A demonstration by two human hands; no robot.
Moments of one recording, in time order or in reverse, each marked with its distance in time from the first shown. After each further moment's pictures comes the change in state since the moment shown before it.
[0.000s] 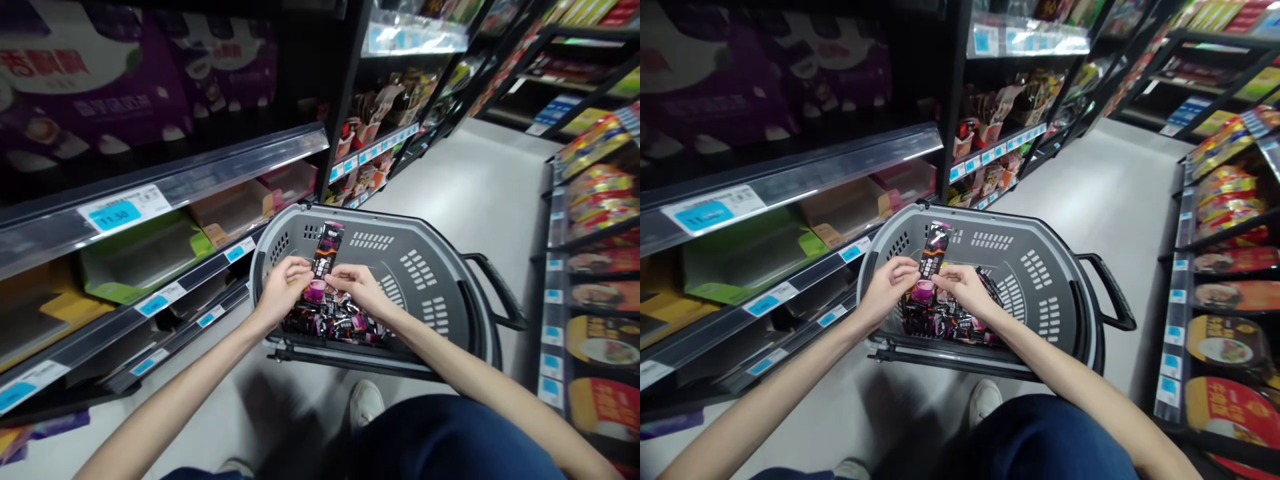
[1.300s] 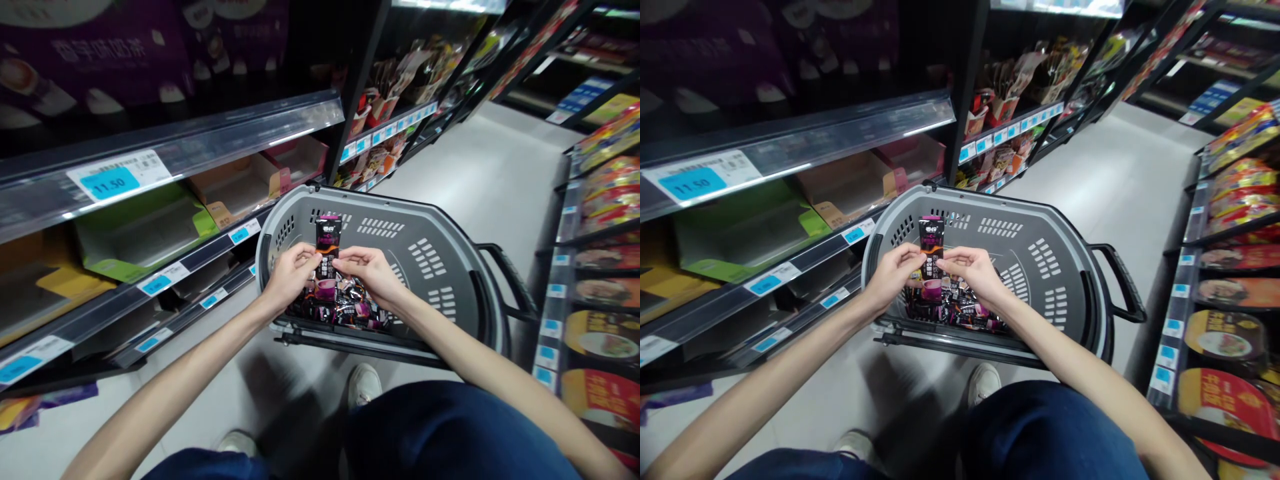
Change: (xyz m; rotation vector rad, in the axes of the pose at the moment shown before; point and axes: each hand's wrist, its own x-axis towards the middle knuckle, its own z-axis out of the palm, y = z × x) left_hand -0.004 0.006 0.004 -0.008 -0.021 -0.103; right_hand -0.001 -0.004 0.006 0.214 0.164 0.050
